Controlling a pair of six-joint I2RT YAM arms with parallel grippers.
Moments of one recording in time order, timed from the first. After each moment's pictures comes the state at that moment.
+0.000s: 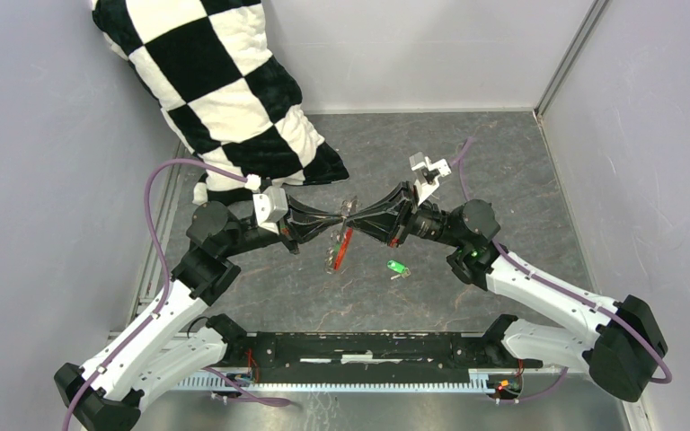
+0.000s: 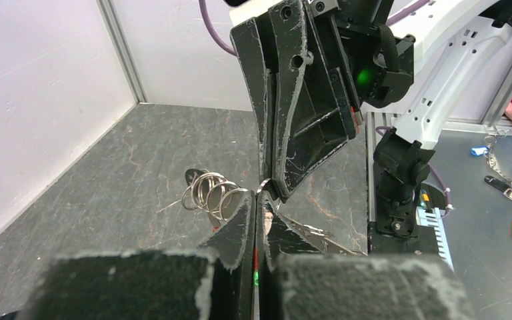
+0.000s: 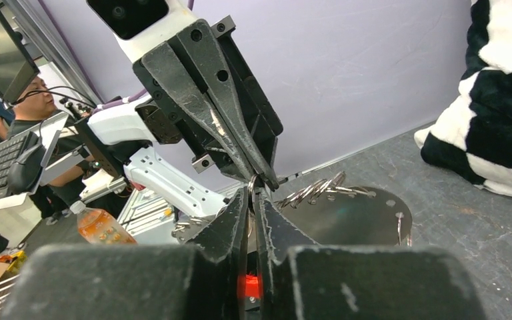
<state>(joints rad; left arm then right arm) -0.62 0.76 0.76 0.21 0.68 -0.04 0.79 1.09 0.69 0.78 -0.58 0.67</state>
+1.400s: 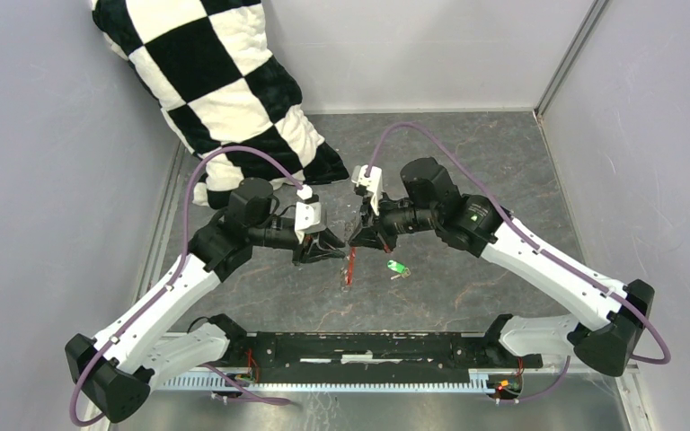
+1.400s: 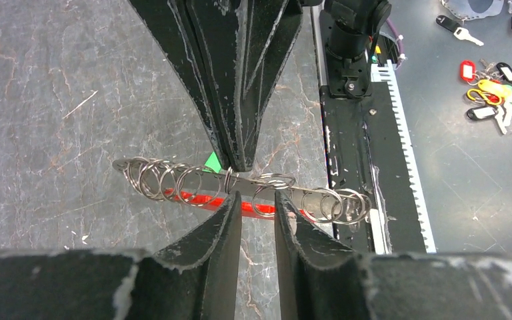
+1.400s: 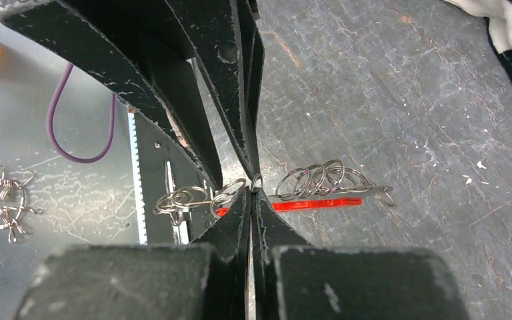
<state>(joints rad) -0.62 0.95 0.90 -0.39 0.90 0.38 0.86 1.24 1.24 -0.51 -0.55 -0.05</state>
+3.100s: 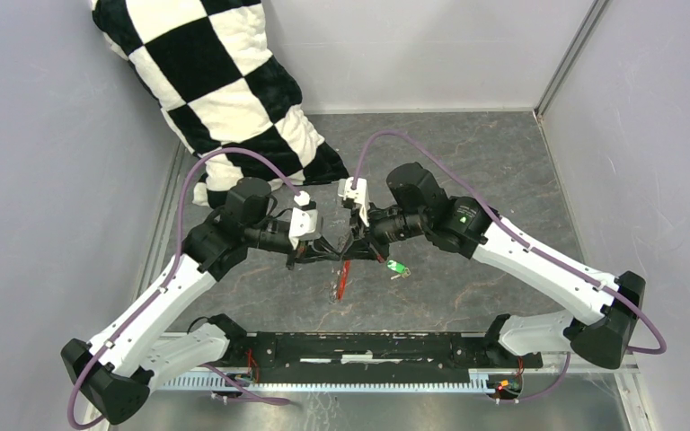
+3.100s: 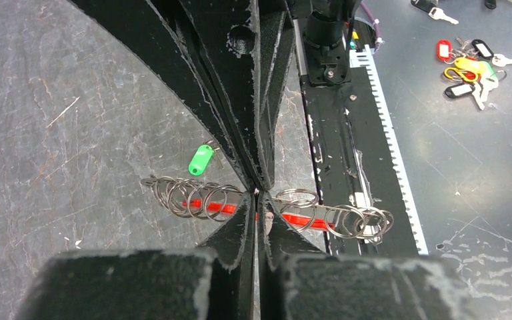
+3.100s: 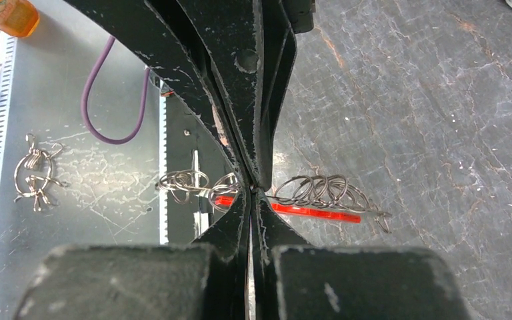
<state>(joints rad) -0.62 0.94 0.95 -0.53 0.95 0.49 0.92 1.29 1.27 -0.54 -0.60 -0.09</state>
